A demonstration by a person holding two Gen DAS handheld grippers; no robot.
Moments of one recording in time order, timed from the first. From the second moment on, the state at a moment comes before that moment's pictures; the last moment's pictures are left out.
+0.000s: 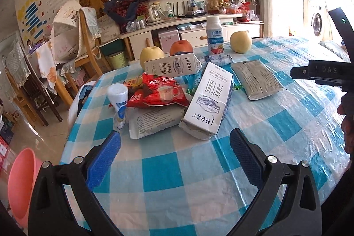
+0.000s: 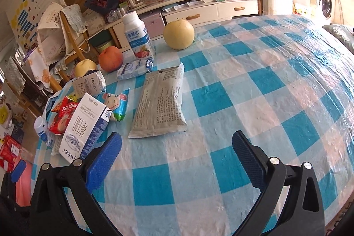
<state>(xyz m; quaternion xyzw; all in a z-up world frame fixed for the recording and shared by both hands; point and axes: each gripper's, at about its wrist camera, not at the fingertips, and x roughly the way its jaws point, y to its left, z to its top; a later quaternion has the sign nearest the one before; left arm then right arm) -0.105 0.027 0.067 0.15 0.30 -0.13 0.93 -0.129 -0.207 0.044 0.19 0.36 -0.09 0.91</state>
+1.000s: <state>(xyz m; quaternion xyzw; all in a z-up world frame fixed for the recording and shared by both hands) -0.039 -0.045 0.031 0.23 0.33 -0.16 0.90 0.005 -0.177 -0.001 0.05 0.45 -0.08 0.89</state>
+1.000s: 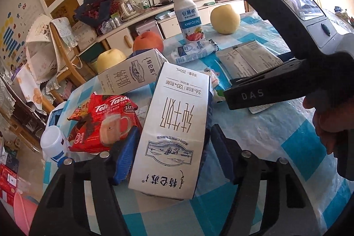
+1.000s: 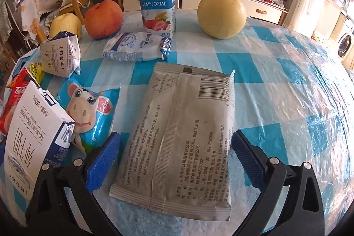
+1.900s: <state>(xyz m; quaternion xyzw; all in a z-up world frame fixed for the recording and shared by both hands) -0.027 0.009 0.041 0.07 0.38 -0.21 0.90 -0.008 -0.174 0.014 0.03 0.40 -0.07 0.91</state>
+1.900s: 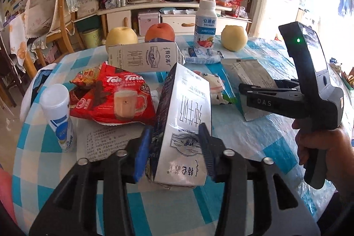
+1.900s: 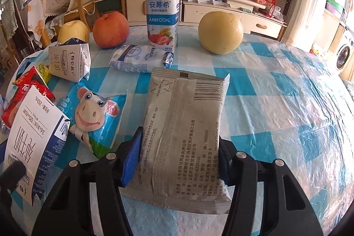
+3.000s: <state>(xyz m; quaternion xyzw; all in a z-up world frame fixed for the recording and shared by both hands) -0.068 0.063 0.080 0.05 0.30 -0.10 0.95 -0.073 -0.148 0.086 0.15 0.33 0.07 0.93</state>
